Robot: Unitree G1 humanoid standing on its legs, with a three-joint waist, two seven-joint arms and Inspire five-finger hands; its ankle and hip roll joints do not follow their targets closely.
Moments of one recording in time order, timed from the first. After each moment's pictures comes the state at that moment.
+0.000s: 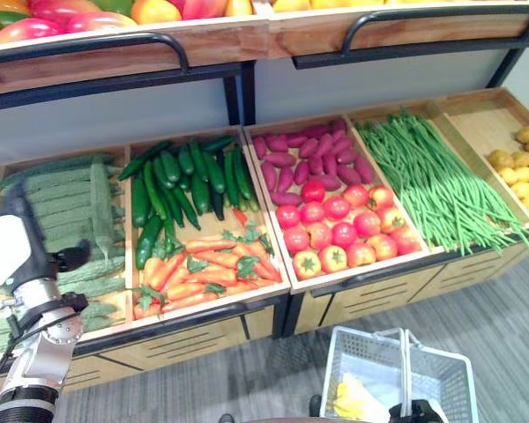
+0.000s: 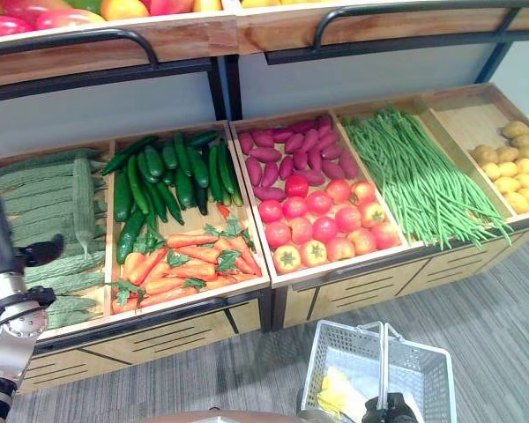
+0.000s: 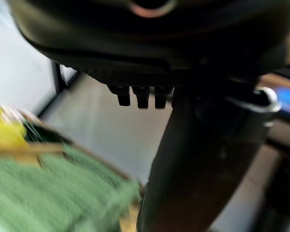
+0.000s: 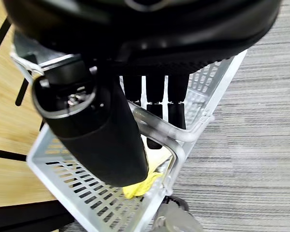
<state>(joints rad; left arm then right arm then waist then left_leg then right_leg) 0.01 0.80 0.01 0.40 0.25 -0.16 0.52 0.05 -0.34 0.14 1.29 -0.05 -0.13 -0.18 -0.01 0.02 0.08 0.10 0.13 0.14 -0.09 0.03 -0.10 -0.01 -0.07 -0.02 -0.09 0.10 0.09</state>
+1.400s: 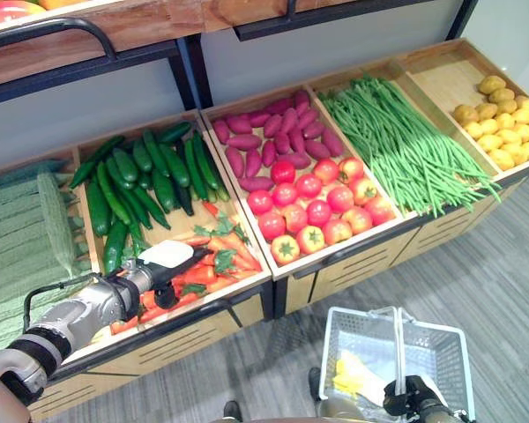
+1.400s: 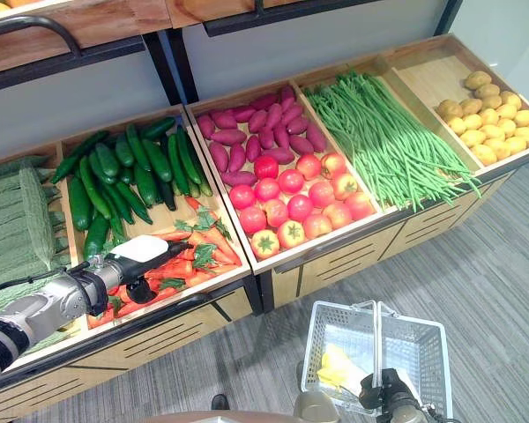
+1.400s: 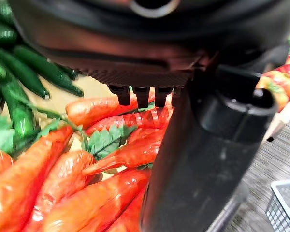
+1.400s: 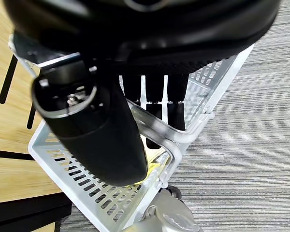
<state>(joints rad) -0.38 0.96 -0.70 0.50 0.49 -0.29 0.06 0.01 -0.38 0.16 1.27 -0.08 -0.14 -0.13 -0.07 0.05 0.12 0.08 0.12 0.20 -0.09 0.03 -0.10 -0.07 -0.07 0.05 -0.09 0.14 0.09</state>
